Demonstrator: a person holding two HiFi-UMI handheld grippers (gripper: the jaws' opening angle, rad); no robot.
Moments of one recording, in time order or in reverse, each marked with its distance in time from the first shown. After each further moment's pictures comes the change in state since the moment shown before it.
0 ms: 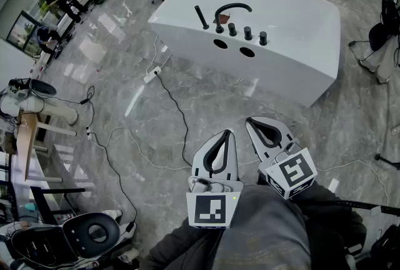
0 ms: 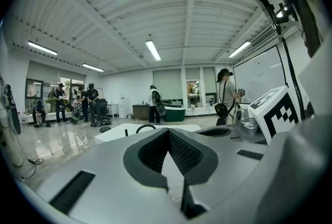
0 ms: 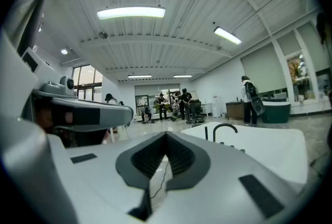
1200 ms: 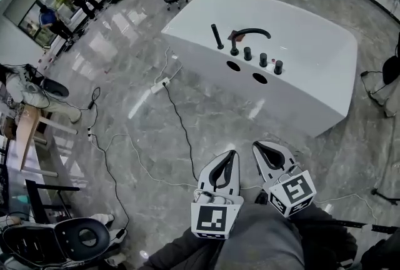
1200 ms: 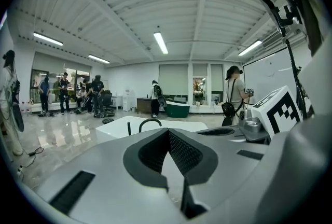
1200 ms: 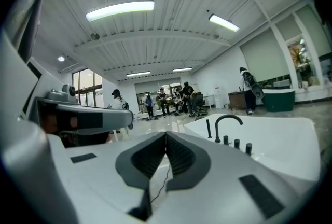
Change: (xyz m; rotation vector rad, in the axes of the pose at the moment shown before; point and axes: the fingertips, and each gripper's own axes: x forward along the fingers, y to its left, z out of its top) left arm 0.077 0.039 -0.021 -0.065 0.047 0.037; right arm 0.061 -0.054 -0.019 0.079 0.059 0.046
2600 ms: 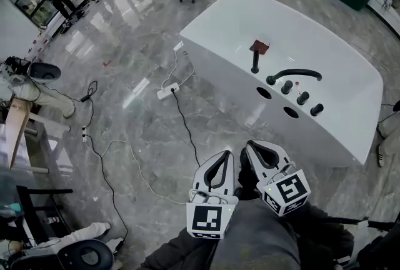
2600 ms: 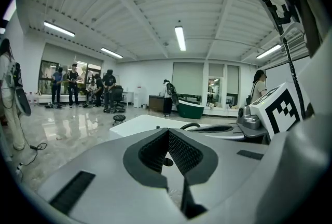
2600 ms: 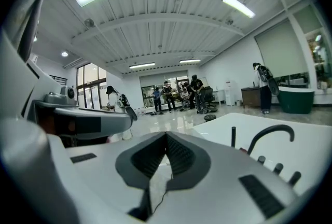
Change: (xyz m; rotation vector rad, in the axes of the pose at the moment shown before) left arm 0.143 0.284 0.011 -0.091 0.014 0.080; right arm 0.321 -0.011 0.044 -0.046 0.078 0.076
